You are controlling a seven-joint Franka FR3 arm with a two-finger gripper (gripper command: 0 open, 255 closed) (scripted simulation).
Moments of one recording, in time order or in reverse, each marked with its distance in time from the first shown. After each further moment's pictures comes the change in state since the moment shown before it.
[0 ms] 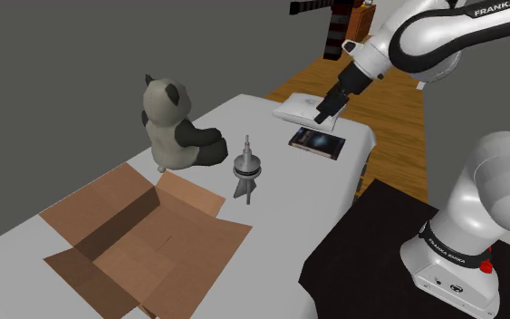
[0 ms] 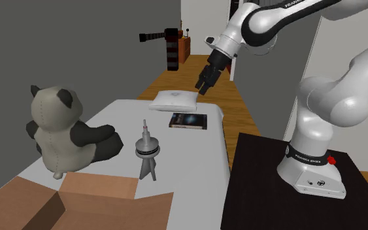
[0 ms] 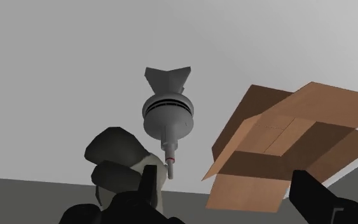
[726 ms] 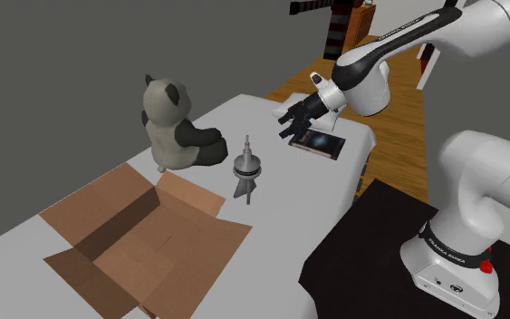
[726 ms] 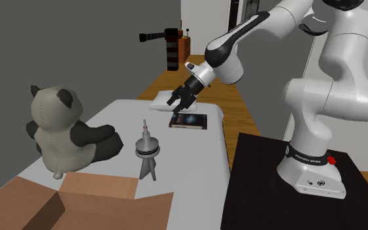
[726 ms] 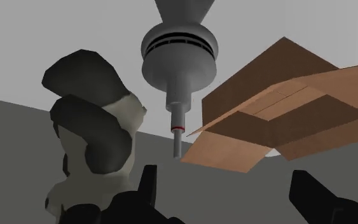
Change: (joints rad) arm 1.035 0.112 -0.967 0.130 0.356 0.559 -0.777
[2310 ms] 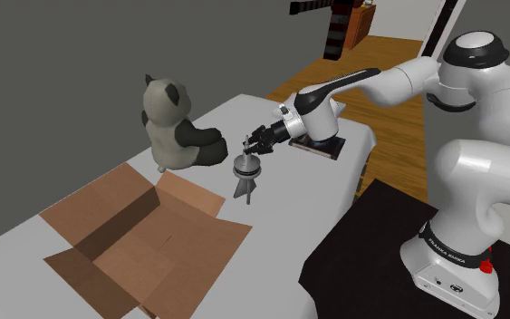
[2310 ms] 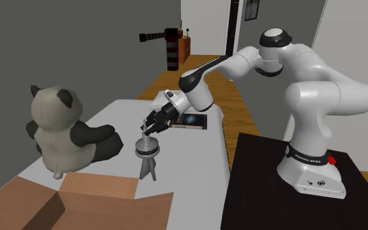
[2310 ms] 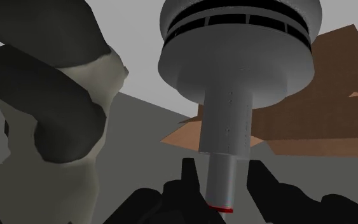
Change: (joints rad) arm 0.602 -0.544 -0.561 0.338 -0.229 0.148 -0.423
